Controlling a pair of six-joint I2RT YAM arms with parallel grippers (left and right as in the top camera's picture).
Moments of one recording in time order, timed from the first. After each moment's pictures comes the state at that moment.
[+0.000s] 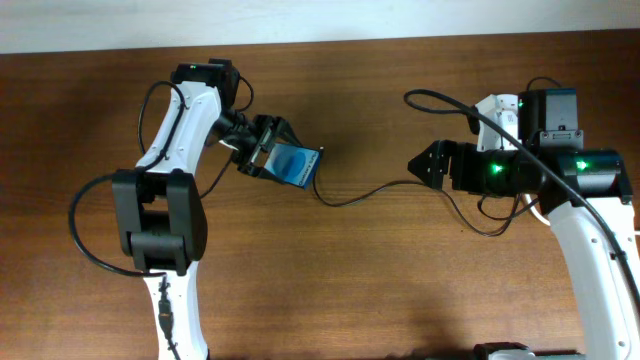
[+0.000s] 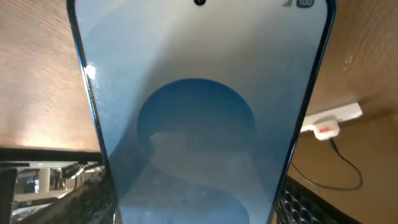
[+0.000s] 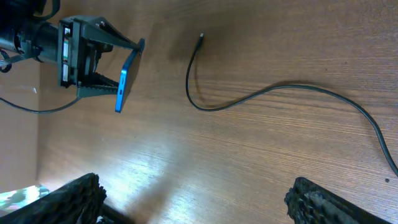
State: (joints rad) left arm -0.13 2.29 1.99 -1.43 0.78 -1.03; right arm -0.01 1.34 1.36 -1.10 -0.57 0.18
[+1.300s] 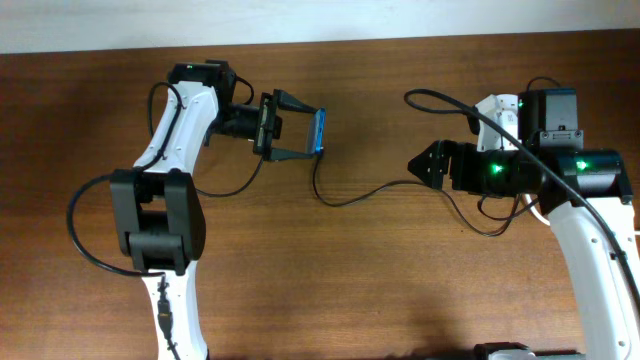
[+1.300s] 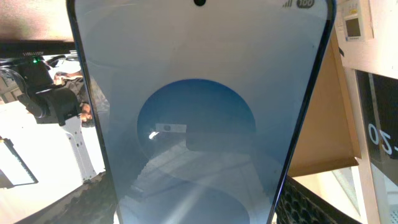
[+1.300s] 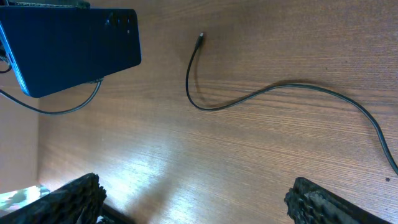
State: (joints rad) left arm -0.12 2.29 1.99 -1.45 1.39 -1.00; right arm -0.01 1.34 1.36 -1.10 -0.57 0.19
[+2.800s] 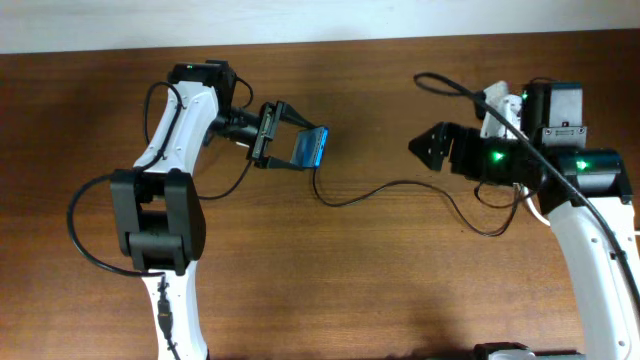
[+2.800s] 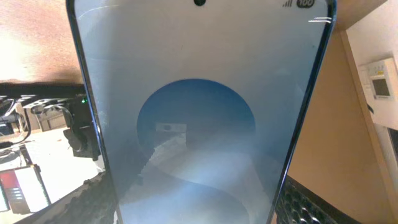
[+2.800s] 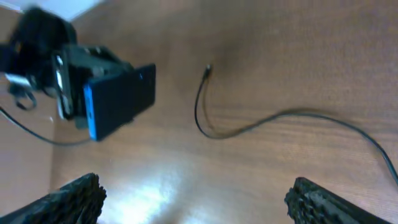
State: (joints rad) left arm -0.12 2.29 1.99 -1.45 1.15 -1.03; right arm -0.01 1.34 1.36 -0.96 -0.57 0.33
